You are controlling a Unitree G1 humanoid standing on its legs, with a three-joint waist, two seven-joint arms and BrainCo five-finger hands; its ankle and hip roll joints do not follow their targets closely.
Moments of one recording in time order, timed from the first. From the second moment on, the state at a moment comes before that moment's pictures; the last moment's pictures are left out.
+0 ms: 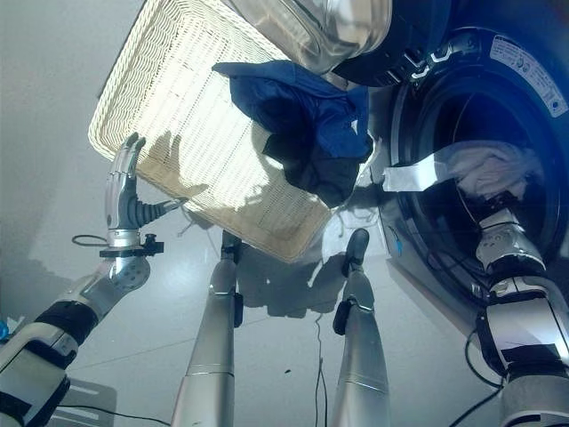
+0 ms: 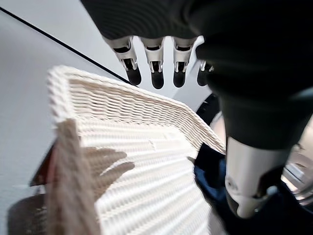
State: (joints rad) left arm -0.77 0.77 -0.55 0.73 0.22 -0.54 0.94; right arm -1.05 -0.83 0.31 1.20 0.92 -0.07 -0.62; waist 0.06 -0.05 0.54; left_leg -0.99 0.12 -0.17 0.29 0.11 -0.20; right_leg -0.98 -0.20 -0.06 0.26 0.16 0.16
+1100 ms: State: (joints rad) left arm -1.03 0.73 -0.69 0.61 0.31 -0.40 0.97; right arm -1.06 -0.81 0.53 0.65 0.03 0.22 -0.83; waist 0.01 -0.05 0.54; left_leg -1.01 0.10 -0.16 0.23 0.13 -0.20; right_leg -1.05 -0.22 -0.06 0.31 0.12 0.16
